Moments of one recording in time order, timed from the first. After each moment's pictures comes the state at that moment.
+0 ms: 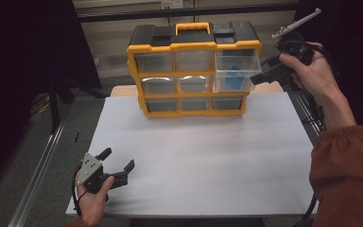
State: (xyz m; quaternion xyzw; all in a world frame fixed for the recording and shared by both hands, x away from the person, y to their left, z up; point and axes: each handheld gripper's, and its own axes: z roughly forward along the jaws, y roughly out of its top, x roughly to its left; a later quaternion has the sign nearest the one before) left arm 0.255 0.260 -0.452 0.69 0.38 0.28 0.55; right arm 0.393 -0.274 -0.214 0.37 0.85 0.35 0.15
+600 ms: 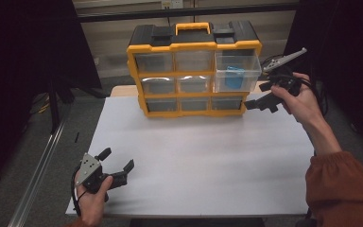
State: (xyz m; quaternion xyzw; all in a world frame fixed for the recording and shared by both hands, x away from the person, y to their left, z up) left arm 0.255 0.261 -0.452 0.68 0.38 0.28 0.56; right arm 0.375 -0.268 -0.286 0.37 0.84 0.36 0.13
